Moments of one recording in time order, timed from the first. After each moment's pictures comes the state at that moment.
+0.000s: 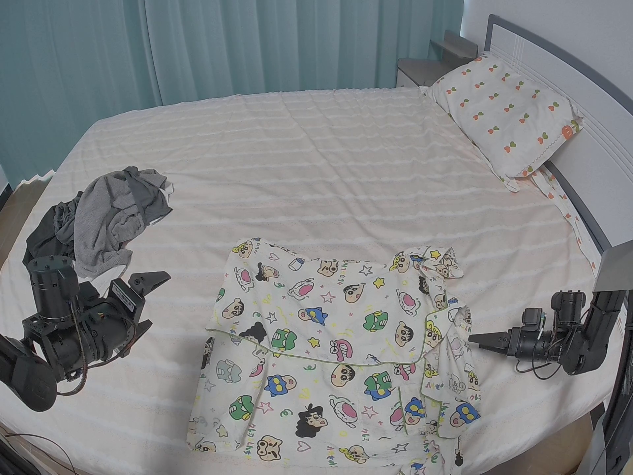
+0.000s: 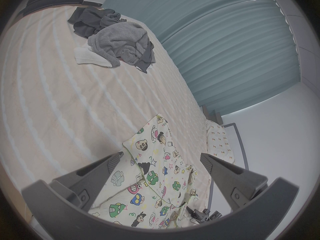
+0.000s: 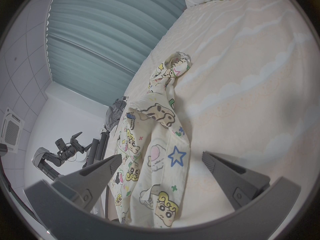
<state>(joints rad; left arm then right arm) -0.13 1.59 -0.30 -0.91 -0.13 -1.05 -0.16 2.35 -0.47 -1.19 0.93 0.30</state>
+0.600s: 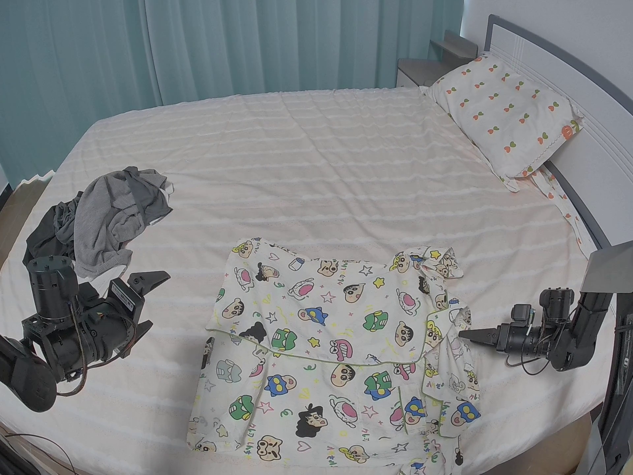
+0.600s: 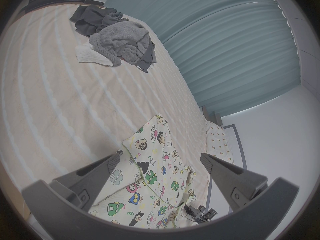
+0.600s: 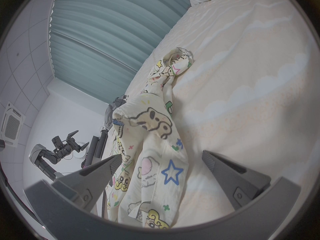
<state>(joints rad) -0.13 1.59 -0.30 -0.91 -0.13 -1.07 -0.14 2.42 -0.59 -1.19 0.92 0.30</state>
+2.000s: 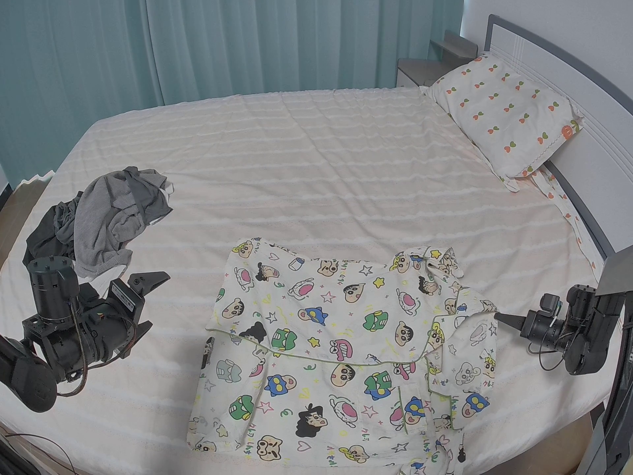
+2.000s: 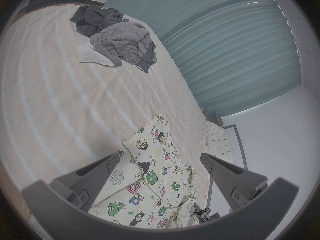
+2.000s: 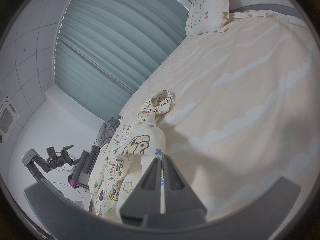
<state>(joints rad) -0.13 1.59 -0.30 -0.91 -0.12 -1.06 -0.29 2.44 -0.52 -1.50 0.90 0.39</state>
